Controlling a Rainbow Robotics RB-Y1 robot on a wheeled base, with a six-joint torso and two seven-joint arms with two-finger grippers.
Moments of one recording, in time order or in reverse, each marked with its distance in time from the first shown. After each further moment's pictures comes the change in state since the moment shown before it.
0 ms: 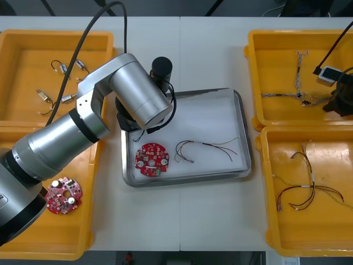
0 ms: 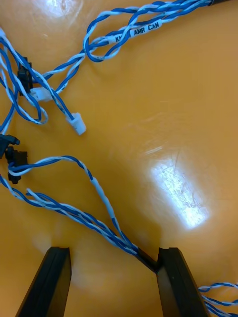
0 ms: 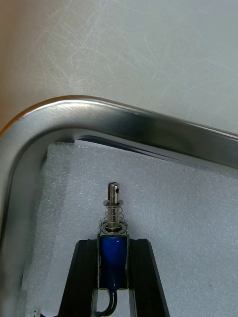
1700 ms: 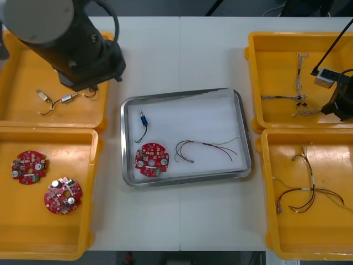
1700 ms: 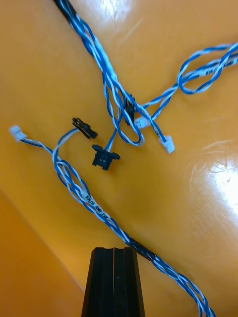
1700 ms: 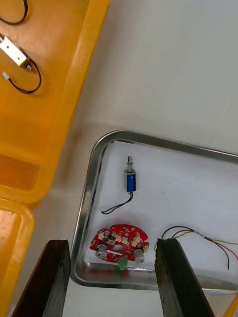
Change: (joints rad) right arm -0.036 0.023 -0.101 0.034 -0.025 0.311 0.000; left arm -0.085 0.296 0.385 -0.394 0.501 0.330 -0.090
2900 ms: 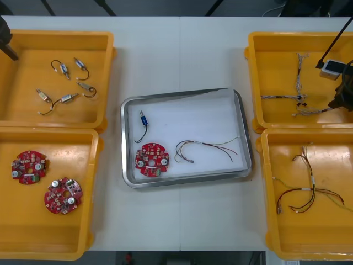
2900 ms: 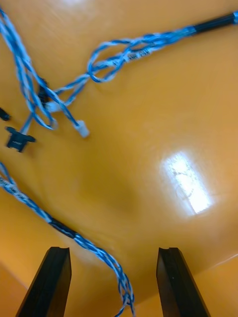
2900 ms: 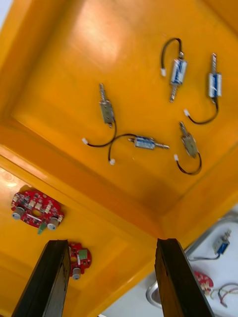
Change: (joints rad) right arm 0.000 0.001 -0.047 -0.032 0.180 -0.106 0.000; left arm -0.002 0.326 0.192 0.460 0.120 -0.007 -0.266
